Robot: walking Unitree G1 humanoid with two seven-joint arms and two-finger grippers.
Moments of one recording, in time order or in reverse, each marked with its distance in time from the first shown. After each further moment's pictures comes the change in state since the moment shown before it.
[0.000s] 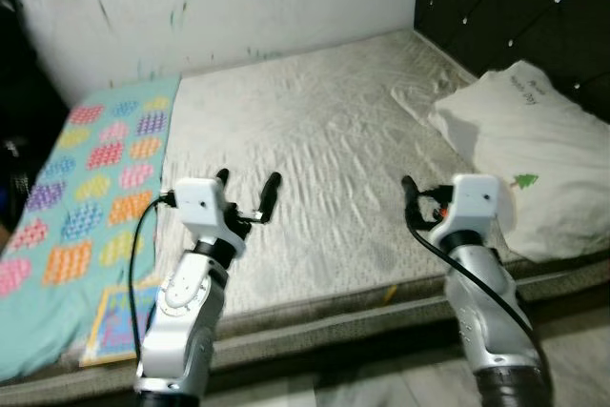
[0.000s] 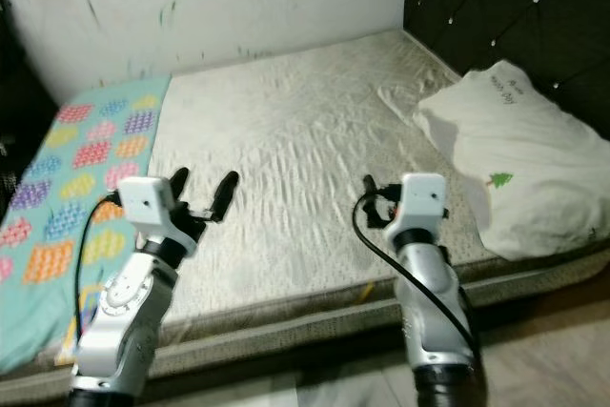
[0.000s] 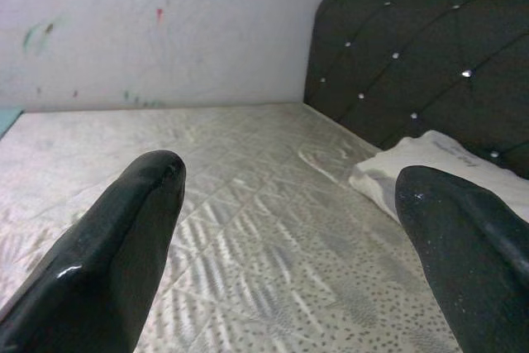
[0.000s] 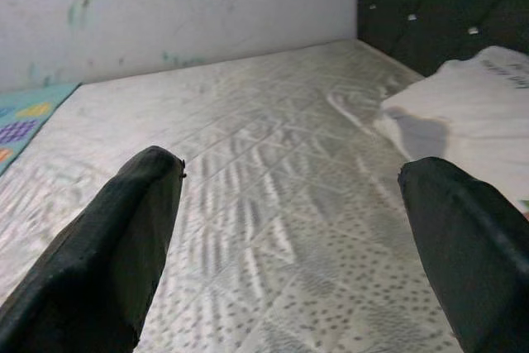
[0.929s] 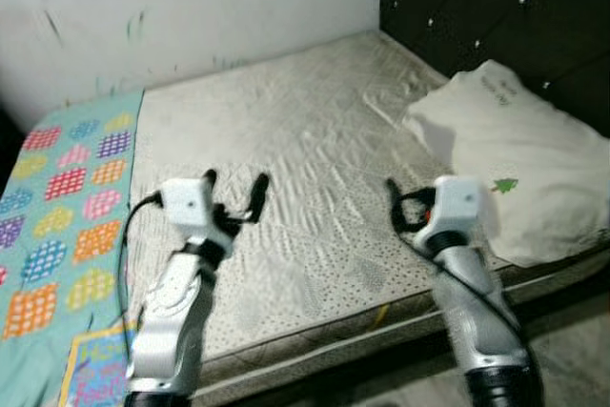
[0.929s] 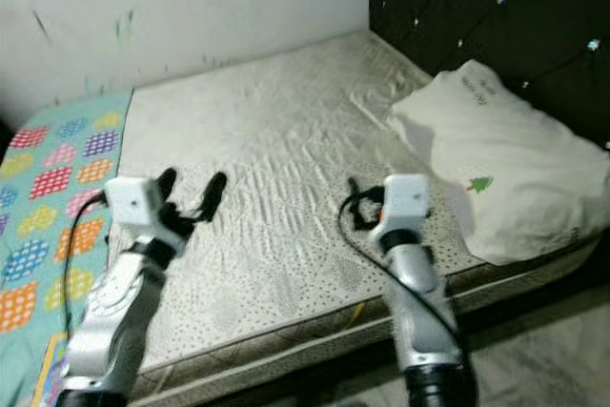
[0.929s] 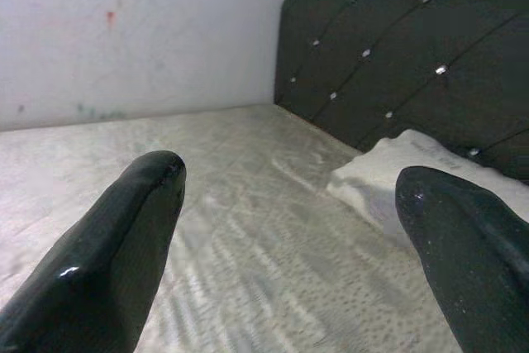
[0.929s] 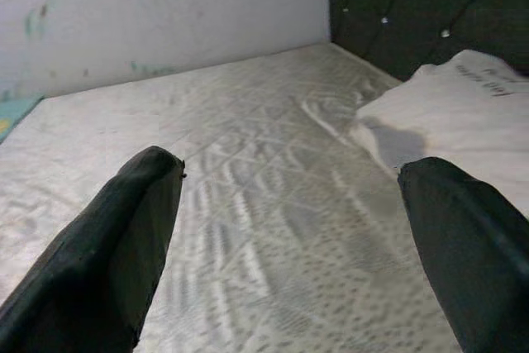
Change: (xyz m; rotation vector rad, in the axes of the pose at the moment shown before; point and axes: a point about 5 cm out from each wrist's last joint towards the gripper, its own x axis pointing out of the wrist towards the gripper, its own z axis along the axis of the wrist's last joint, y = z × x) left arm 0.001 -0.001 0.003 0.003 -0.011 -0.022; right arm 0.000 0.002 0.000 -0.013 0.000 0.014
